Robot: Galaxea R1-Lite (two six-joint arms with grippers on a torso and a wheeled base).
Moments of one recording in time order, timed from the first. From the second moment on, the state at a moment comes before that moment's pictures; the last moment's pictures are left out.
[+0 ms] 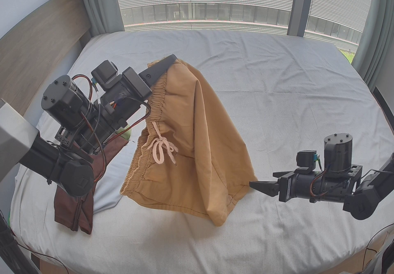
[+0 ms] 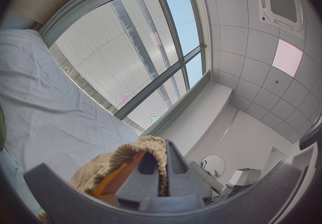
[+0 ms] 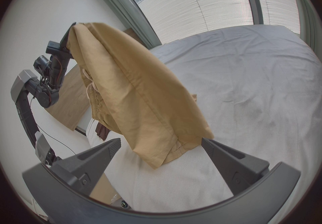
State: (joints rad) left arm -0.43 1.94 -0.87 -1.55 -0.41 -0.80; right arm 0.45 1.81 -0.48 -0.85 0.27 0.25
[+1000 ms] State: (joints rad) left arm -0.42 1.95 -0.87 -1.55 -0.41 -0.80; right arm 0.57 2.15 -0.64 -0.86 0.27 0.23
